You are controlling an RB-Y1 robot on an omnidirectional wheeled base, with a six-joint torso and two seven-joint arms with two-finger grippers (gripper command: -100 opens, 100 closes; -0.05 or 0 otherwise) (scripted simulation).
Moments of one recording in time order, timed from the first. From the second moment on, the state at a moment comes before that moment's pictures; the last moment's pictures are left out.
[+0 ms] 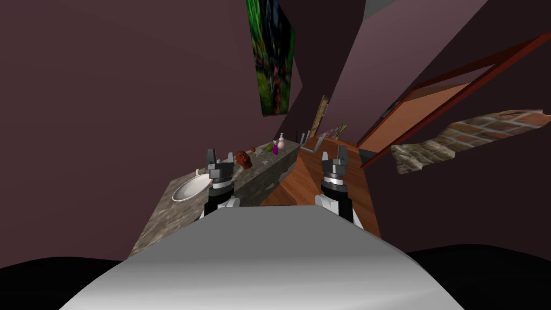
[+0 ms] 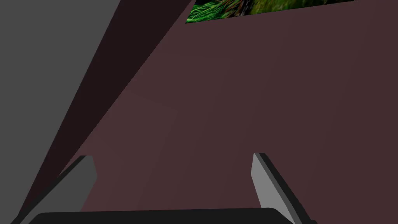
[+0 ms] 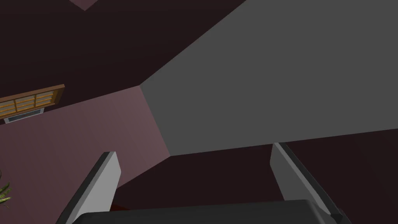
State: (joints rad) left arm 0.52 0.03 -0.07 -2.28 0.00 -0.63 -0.05; right arm 0.52 -0.02 -0.07 -2.29 -0.10 -0.53 0.07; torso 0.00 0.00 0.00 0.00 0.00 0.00
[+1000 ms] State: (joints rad) left arm 0.36 0.14 -0.05 -2.24 0.08 -0.39 -0.04; right arm 0.52 -0.02 -0.07 -2.29 -0.10 -0.53 0.07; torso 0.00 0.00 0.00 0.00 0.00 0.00
